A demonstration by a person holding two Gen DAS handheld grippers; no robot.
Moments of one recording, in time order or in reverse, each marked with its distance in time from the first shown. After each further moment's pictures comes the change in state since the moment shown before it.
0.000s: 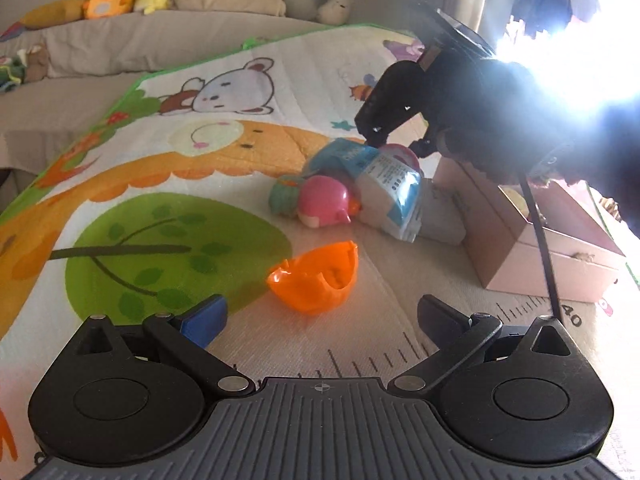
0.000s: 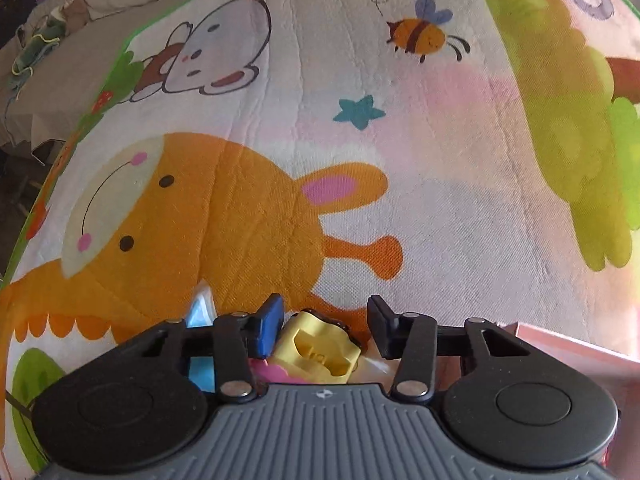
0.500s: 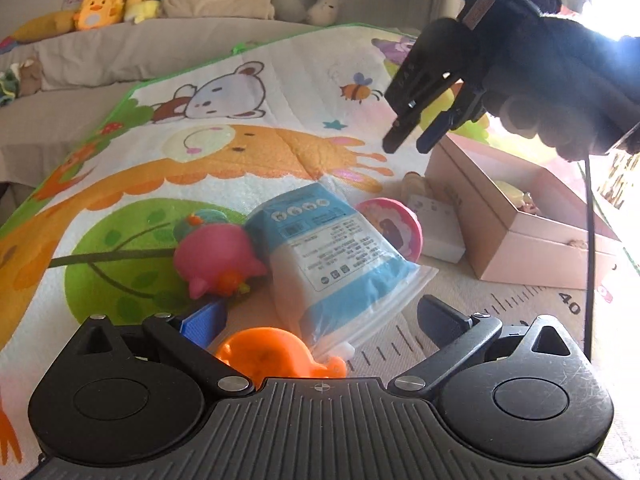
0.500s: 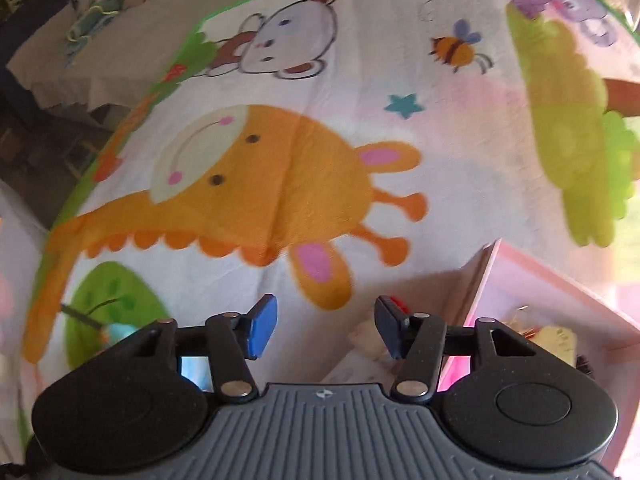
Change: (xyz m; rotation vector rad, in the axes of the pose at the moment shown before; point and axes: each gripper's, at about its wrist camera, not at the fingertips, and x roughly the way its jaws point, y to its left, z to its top) left arm -0.003 -0.008 -0.002 0.041 0.001 0.003; right arm -0.062 0.021 -0.032 -0.179 -0.030 -0.064
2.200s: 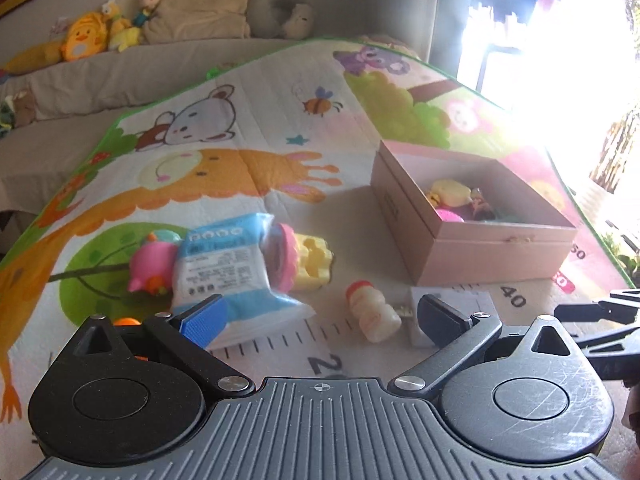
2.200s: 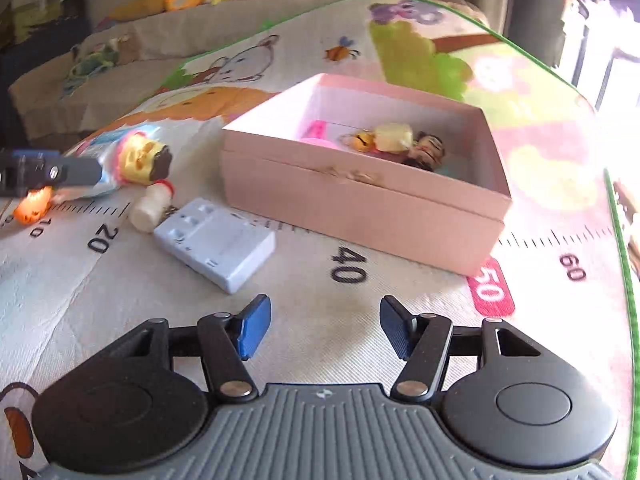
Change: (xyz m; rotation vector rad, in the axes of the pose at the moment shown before) left arm -0.033 -0.068 -0.002 0.083 -0.001 0.009; right arm -0.073 -0.071 -0.317 0.129 -0.362 -0.006
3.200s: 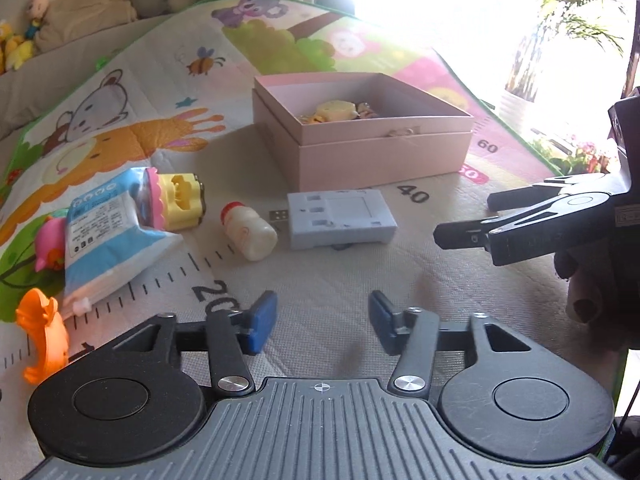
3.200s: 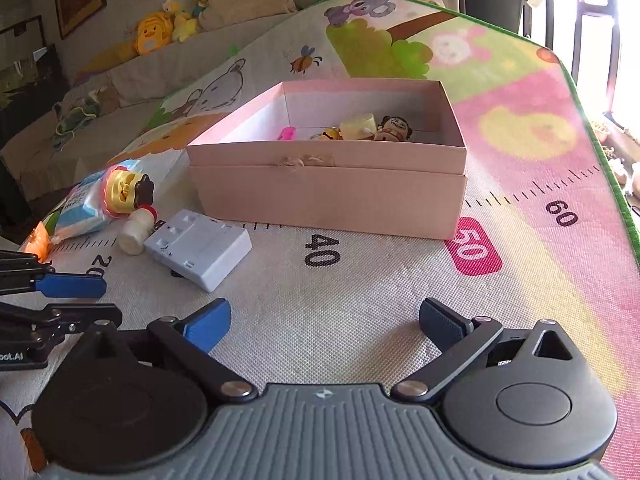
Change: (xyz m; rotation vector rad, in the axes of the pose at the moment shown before) left arm -0.009 -0.043 -0.039 0.227 0.103 -0.184; right arm -0.003 -0.016 -0.015 0.095 -0.050 0.010
